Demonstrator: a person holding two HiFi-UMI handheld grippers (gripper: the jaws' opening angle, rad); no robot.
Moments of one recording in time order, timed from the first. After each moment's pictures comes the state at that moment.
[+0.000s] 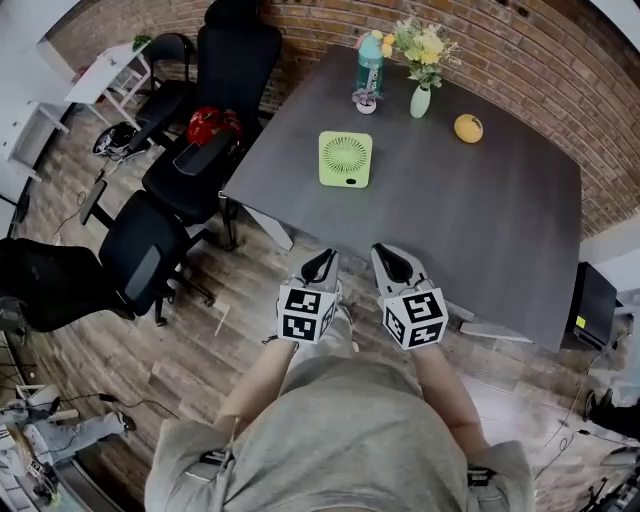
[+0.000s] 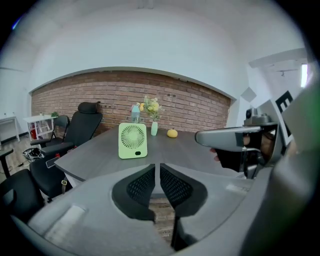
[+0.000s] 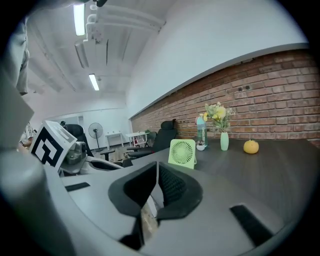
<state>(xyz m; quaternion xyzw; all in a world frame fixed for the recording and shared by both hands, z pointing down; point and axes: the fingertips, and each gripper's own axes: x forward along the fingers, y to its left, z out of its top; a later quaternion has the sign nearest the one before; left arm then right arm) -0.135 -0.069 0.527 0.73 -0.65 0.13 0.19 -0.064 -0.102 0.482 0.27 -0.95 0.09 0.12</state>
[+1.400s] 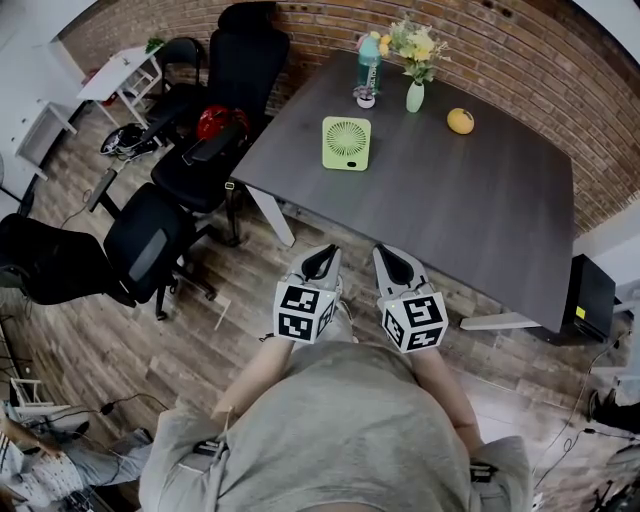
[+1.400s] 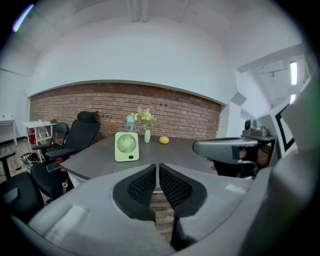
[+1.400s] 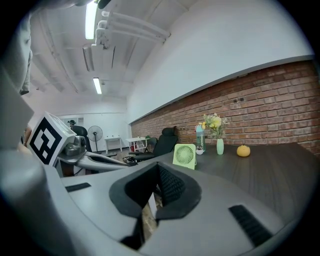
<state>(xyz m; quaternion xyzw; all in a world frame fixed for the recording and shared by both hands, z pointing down) -0.095 0.010 0.491 0.74 -0.65 0.10 0.14 -0.023 -0.016 0.463 0.29 -0.95 0.07 0.08</state>
